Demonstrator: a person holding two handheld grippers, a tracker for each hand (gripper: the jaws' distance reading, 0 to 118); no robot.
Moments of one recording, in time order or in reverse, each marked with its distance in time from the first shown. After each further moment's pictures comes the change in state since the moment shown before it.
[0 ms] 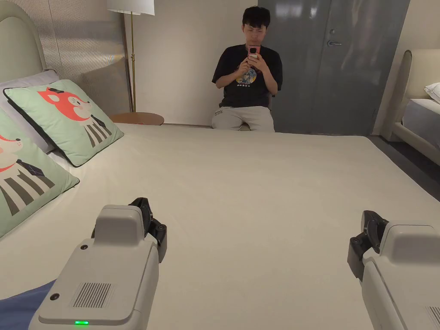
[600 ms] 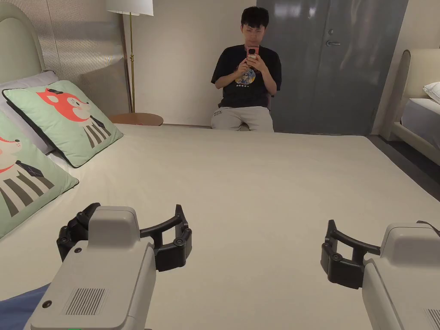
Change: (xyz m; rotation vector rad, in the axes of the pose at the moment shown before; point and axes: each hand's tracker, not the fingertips) left arm -0.002 0.000 0.006 0.052 0.000 0.027; right arm 0.000 -0.004 -0.001 0.004 -0.024 0.001
